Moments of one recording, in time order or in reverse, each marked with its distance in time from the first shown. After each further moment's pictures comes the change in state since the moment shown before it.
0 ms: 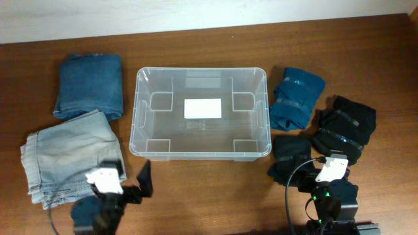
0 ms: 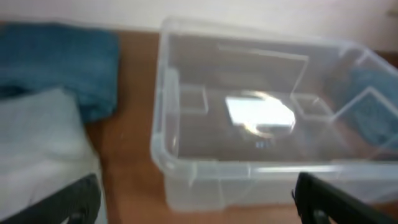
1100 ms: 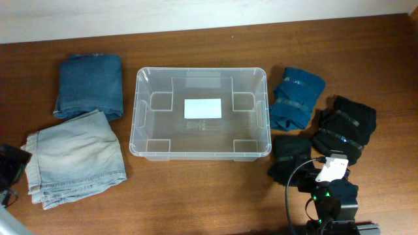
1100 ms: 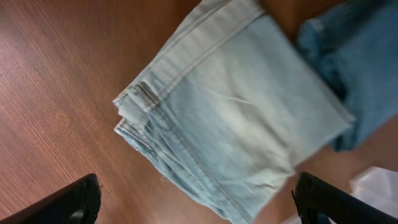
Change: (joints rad) left arm 0.883 1.191 0.991 -0.659 -0.051 -0.097; right arm -0.001 0.000 0.000 0.000 0.000 0.000
